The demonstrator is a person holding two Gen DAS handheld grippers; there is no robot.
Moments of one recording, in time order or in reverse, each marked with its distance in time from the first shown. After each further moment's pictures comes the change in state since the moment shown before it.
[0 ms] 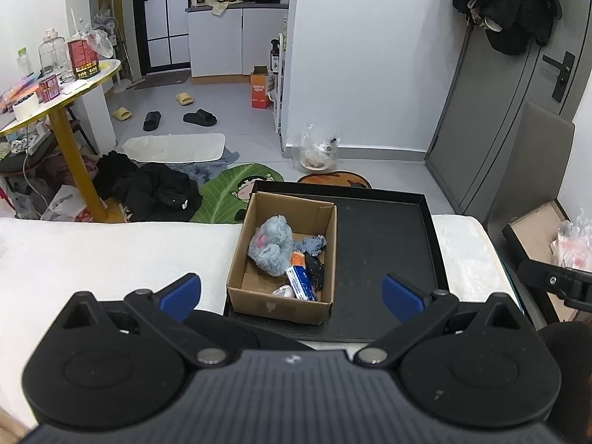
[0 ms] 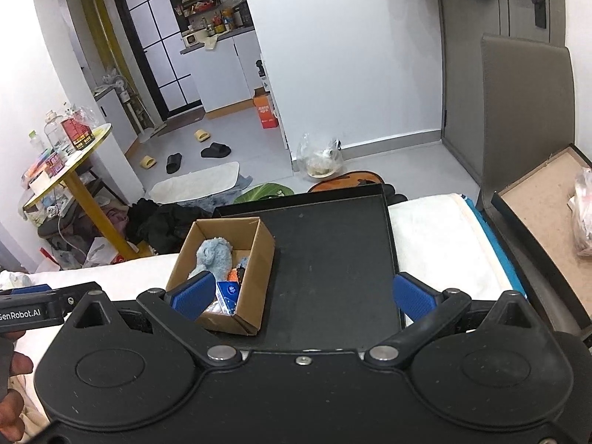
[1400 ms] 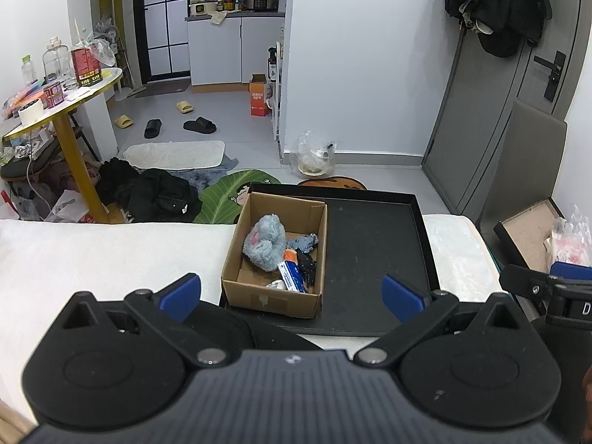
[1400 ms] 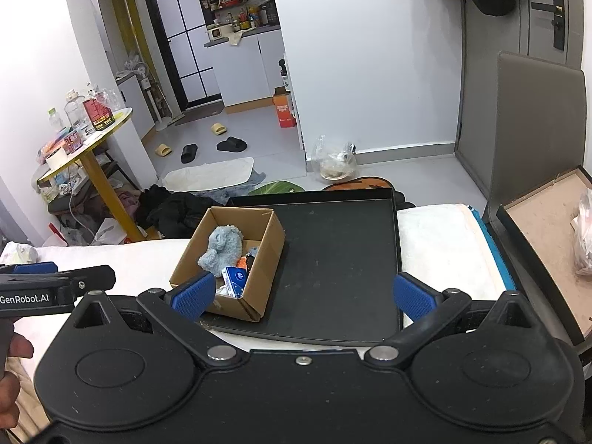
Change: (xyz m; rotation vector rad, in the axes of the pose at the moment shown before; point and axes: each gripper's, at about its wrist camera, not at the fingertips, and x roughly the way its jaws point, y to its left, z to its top) left arm -0.024 -0.014 -0.016 0.006 -0.030 0.002; right arm -0.022 0.002 -0.008 -0.086 -0.010 0.031
